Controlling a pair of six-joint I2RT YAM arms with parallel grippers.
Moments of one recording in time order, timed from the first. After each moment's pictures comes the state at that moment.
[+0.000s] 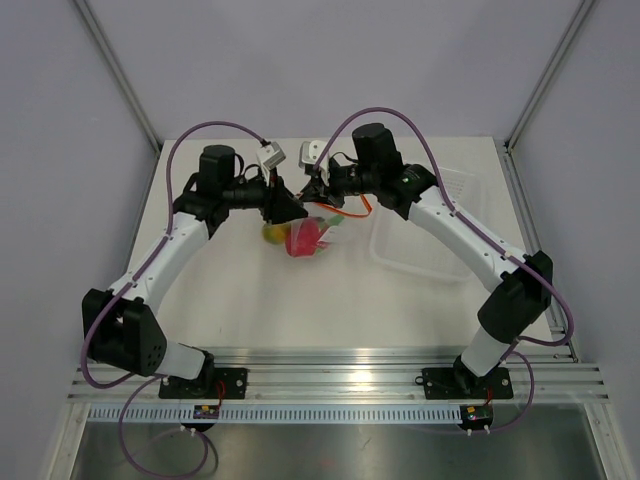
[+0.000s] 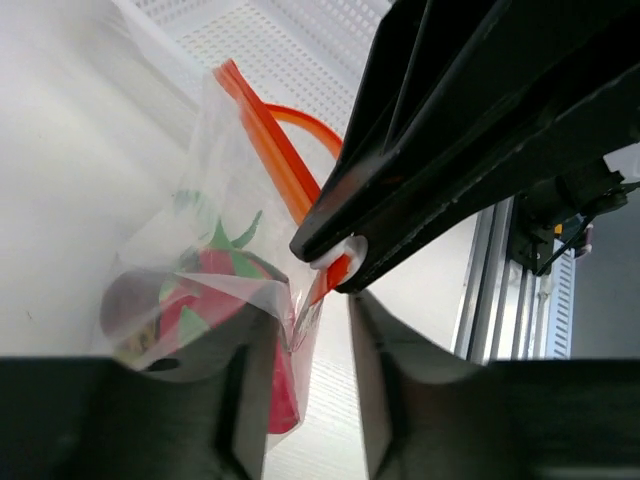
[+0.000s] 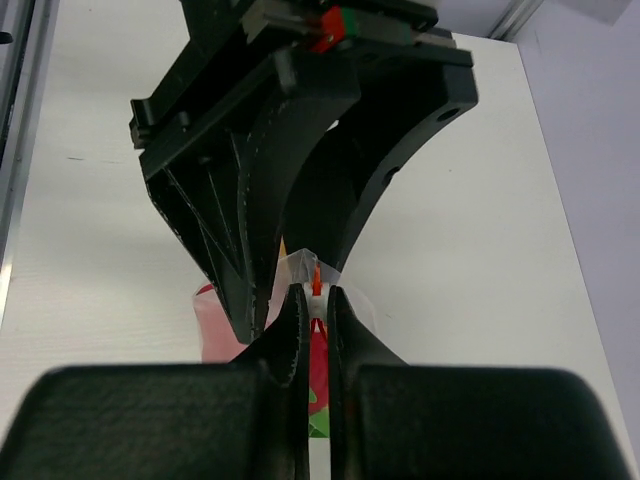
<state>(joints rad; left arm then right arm) -0.29 1.41 1.20 -0.28 0.95 0.05 0.66 1.68 1.67 -0.42 -0.68 -0.60</state>
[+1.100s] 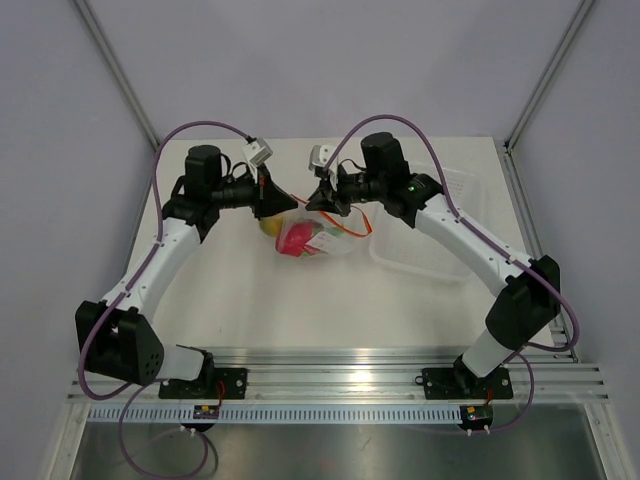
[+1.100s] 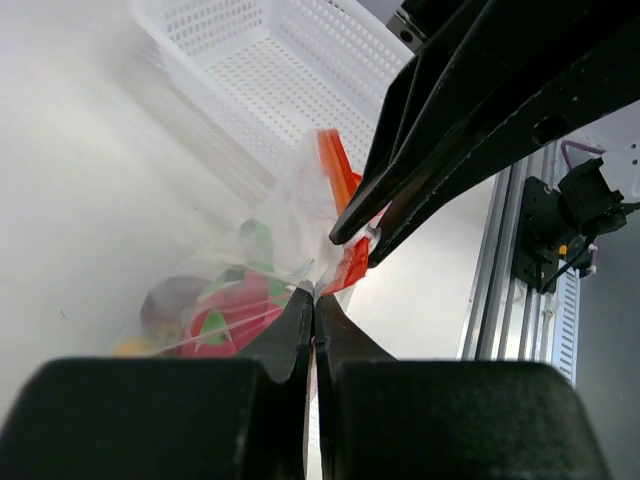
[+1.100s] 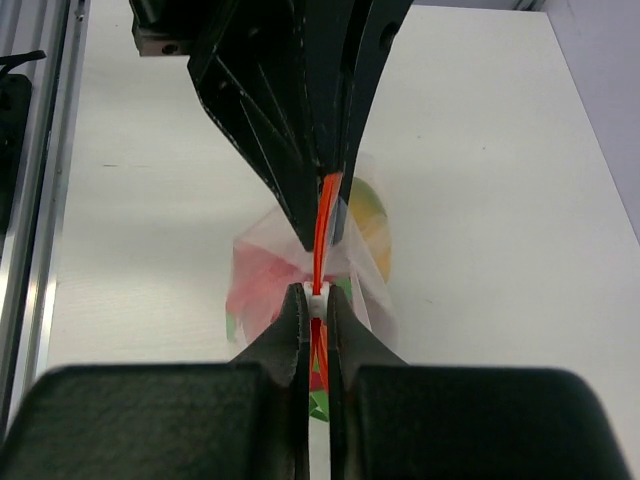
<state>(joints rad) -0.24 1.36 1.18 -0.23 0.98 0.02 0.63 1.63 1.54 -0.35 -0.72 -0.49</state>
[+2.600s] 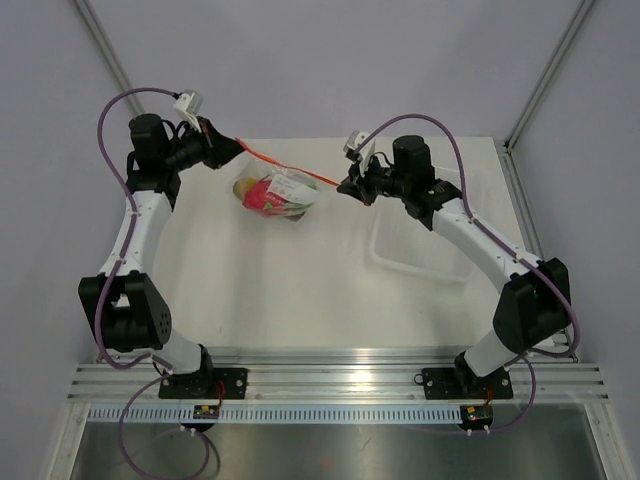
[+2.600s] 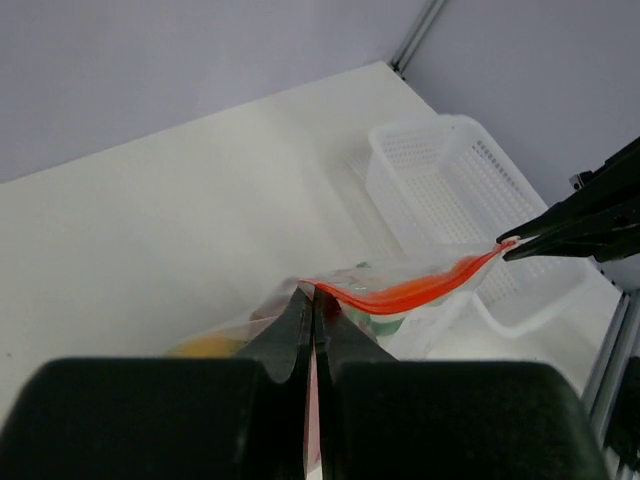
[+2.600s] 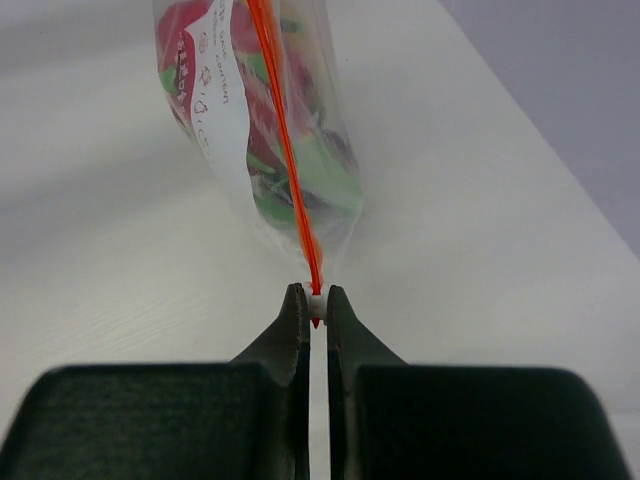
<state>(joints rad) 0.08 1.51 1.37 -0.05 0.91 -0.22 0.47 1.56 1.32 -0.14 -0.58 -0.35</state>
